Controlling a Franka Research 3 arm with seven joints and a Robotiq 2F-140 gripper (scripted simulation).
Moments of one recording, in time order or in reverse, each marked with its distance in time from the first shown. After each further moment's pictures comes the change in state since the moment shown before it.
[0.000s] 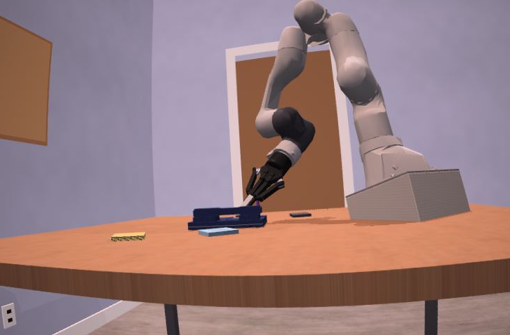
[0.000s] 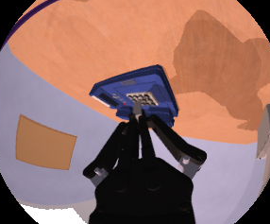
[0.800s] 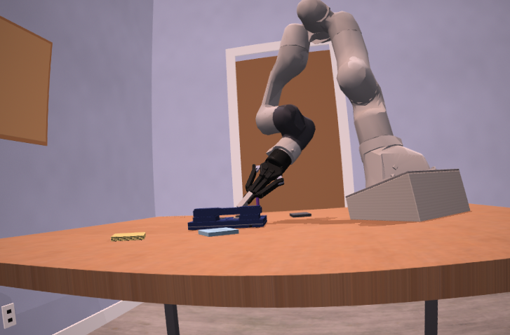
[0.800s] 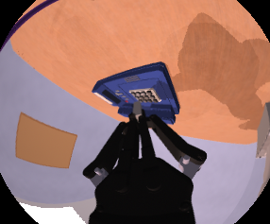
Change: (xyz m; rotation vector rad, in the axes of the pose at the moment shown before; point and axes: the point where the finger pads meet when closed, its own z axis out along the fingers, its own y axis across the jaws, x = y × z) arm -0.004 -0.007 -0.007 0.009 0.000 -0.009
